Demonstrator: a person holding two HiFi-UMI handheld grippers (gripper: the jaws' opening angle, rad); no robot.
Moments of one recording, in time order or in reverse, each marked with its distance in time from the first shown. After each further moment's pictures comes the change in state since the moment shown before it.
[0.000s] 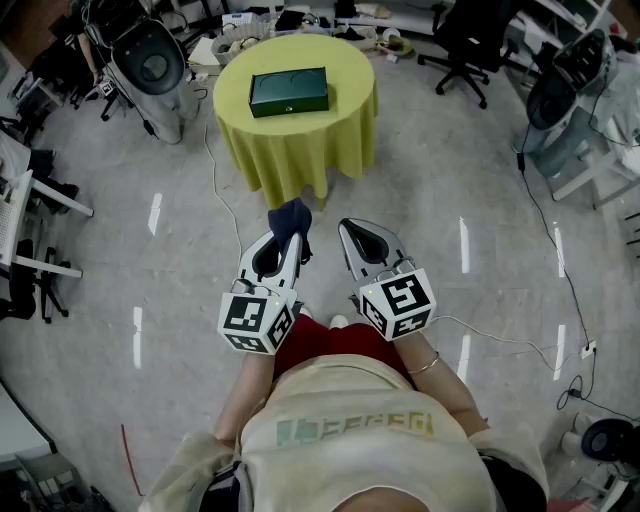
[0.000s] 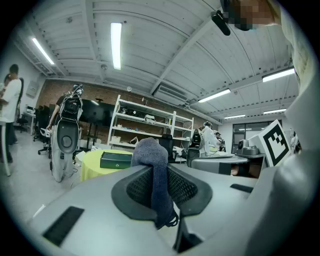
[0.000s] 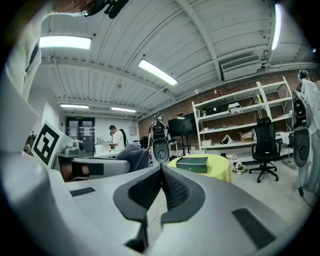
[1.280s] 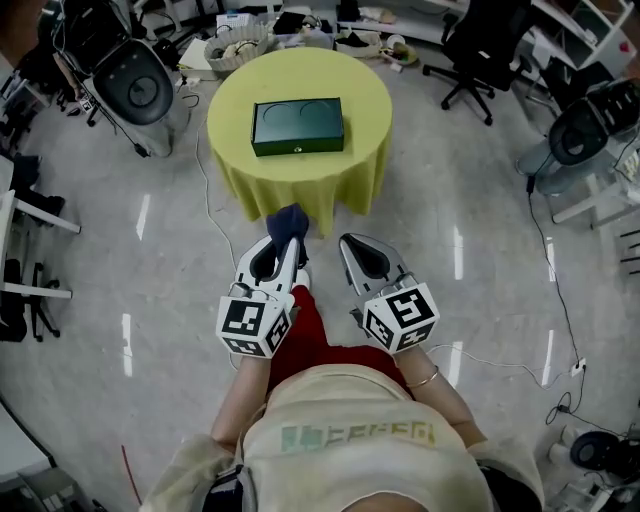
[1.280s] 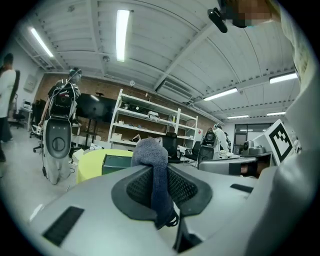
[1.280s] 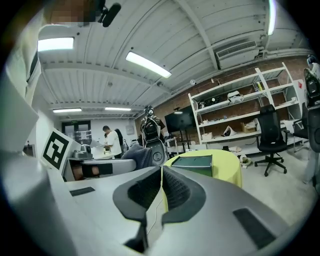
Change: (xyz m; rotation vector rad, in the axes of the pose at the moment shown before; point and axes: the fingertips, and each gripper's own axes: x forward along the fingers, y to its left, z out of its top) left arm 0.160 0.158 0.032 -0.022 0.029 -0.015; right arm 0.193 -0.079 0.022 0.084 0.048 0.007
